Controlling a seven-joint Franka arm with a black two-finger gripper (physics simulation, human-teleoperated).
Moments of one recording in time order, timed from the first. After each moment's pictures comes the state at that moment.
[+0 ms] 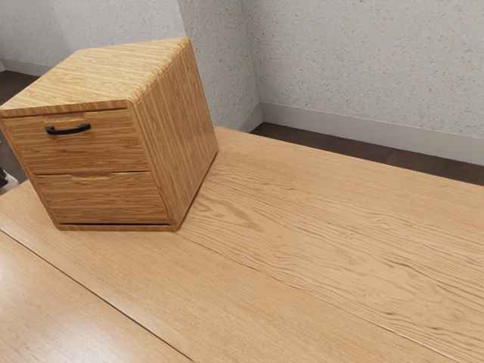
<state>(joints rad) 0.24 -0.56 0.24 -2.05 0.29 2.02 0.87</state>
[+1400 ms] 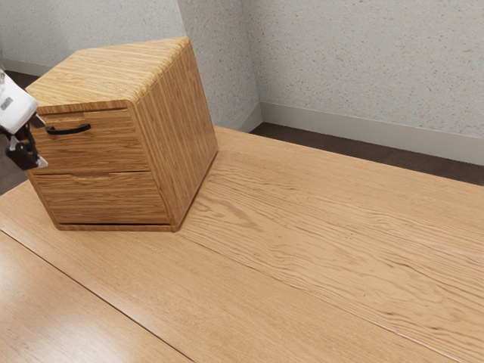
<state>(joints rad) 0.19 -0.24 0.34 -1.85 0.24 2.16 1.21</state>
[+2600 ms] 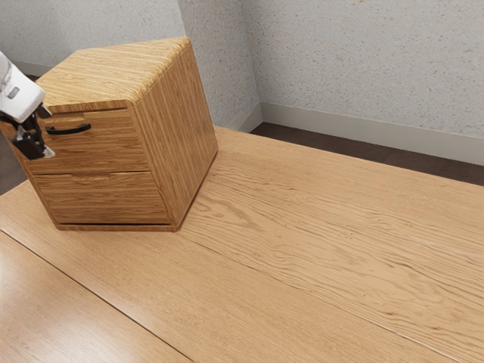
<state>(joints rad) 0.32 -0.18 0.22 -1.78 0.18 2.15 1.24</state>
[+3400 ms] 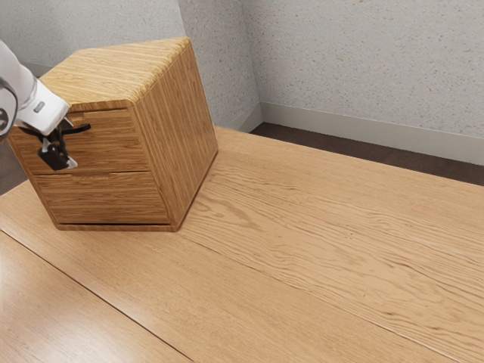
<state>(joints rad) 0.29 -0.13 0.23 -1.84 0.14 2.24 1.21</state>
